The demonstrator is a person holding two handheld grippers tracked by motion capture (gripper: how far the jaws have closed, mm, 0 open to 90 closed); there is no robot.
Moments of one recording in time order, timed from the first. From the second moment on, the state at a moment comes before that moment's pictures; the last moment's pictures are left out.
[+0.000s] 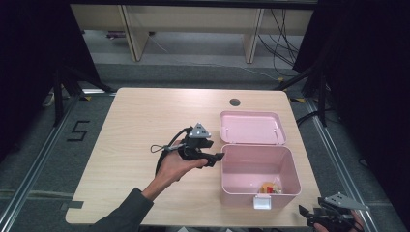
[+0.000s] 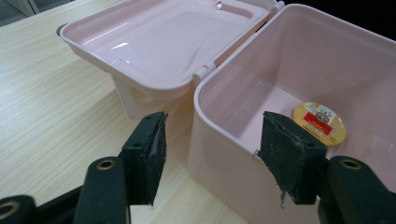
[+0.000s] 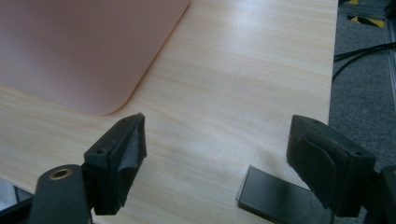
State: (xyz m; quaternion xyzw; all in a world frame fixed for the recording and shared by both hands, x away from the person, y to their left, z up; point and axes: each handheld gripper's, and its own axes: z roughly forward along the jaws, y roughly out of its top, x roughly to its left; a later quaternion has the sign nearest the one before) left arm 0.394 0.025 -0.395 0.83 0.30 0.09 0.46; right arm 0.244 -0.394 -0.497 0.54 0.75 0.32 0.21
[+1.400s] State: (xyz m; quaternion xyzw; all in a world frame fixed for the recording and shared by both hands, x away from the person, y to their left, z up) left arm 0.419 -0.026 -0.408 0.87 0.32 0.11 0.37; right arm 0.269 -0.397 -0.487 0.54 0.75 0.32 0.20
